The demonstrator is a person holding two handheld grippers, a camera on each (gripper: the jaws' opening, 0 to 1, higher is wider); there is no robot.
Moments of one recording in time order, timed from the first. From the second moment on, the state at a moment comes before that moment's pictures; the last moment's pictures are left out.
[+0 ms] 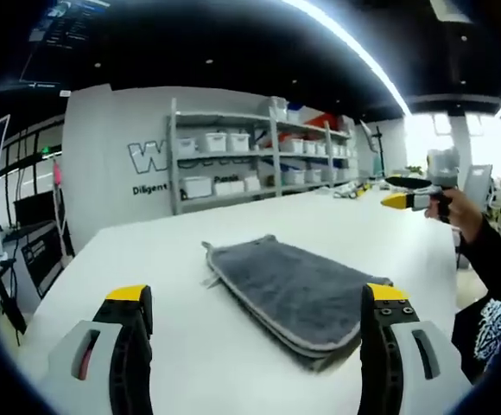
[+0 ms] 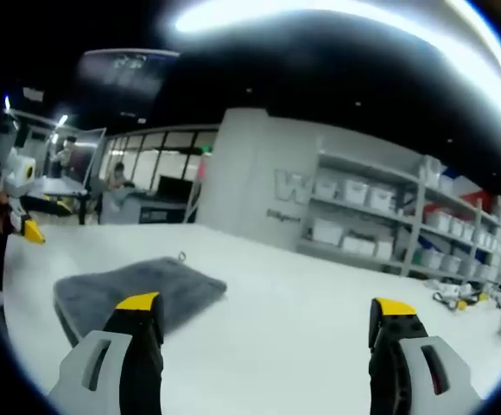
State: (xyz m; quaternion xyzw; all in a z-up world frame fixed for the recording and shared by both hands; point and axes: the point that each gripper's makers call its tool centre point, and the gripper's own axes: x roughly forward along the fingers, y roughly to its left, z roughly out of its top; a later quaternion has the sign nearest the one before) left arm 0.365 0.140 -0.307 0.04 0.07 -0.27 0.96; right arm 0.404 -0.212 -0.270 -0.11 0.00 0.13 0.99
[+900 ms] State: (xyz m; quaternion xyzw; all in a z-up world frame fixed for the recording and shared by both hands) left arm 0.348 0.092 -0.342 -0.05 0.12 -0.31 0.94; right arm 0.398 -0.220 -0.272 -0.12 0.00 0.12 0.99
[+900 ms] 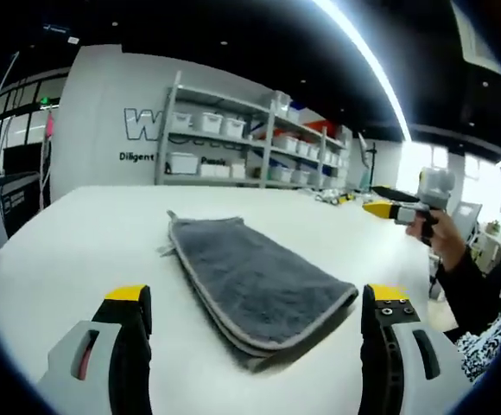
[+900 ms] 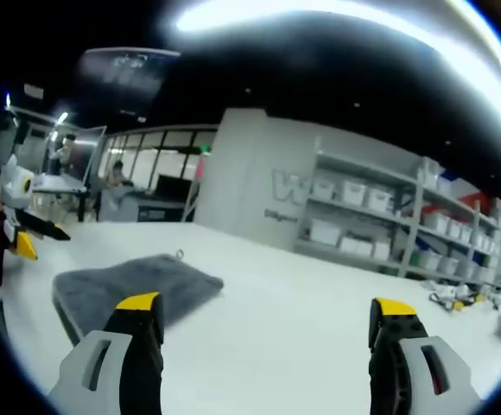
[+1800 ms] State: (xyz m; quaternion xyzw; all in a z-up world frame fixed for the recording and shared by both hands) left arm 0.318 0.044 -0.368 -0.20 0.20 -0.36 0.89; right arm 0.399 -0.220 -0.281 -0.11 0.00 0.13 0.98
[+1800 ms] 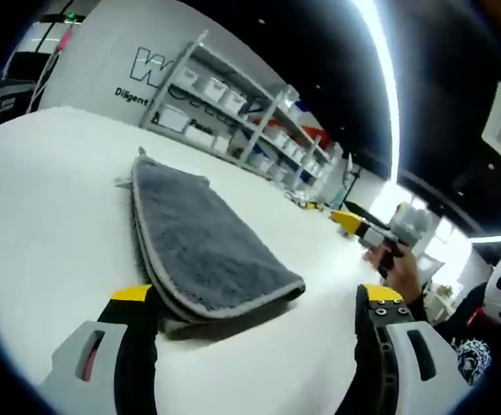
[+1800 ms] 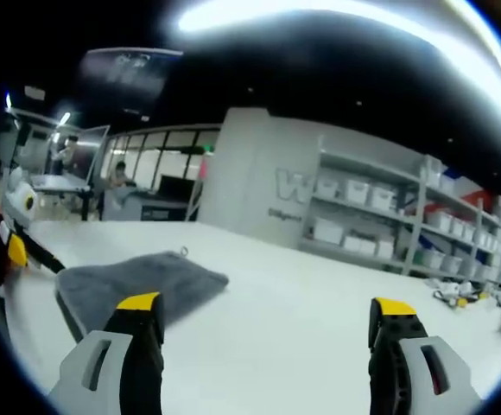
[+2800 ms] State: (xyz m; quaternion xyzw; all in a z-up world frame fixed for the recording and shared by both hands) left arm 0.343 0.059 -0.390 -0.26 0.20 -0.30 0.90; right arm 0.414 -0.178 -0.234 -0.20 -0.02 0.19 0.96
